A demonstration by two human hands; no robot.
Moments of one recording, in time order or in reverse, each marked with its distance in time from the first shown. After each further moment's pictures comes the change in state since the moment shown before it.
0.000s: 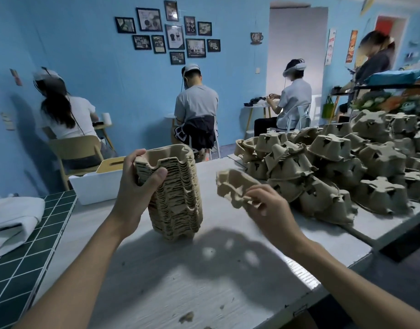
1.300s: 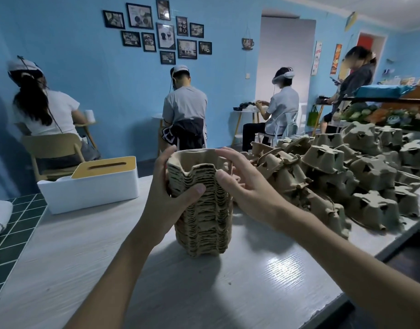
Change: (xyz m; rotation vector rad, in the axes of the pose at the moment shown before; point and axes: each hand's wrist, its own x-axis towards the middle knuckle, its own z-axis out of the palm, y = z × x) left_hand 0.006 -0.012 0.069 -0.060 -0.157 0.115; right_hand 0.073 -0.055 -0.014 0.188 -0.349 0.084
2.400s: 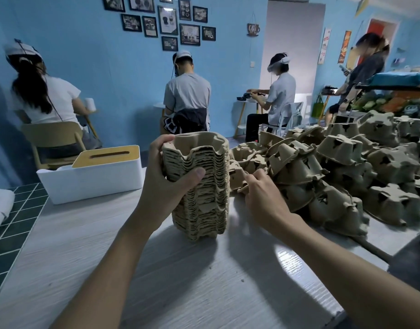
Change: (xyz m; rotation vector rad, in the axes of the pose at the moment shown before) left_hand 0.017 -0.015 -0.021 0.104 0.071 0.083; right_hand 0.009 0.089 0.029 -0.795 0.100 0.263
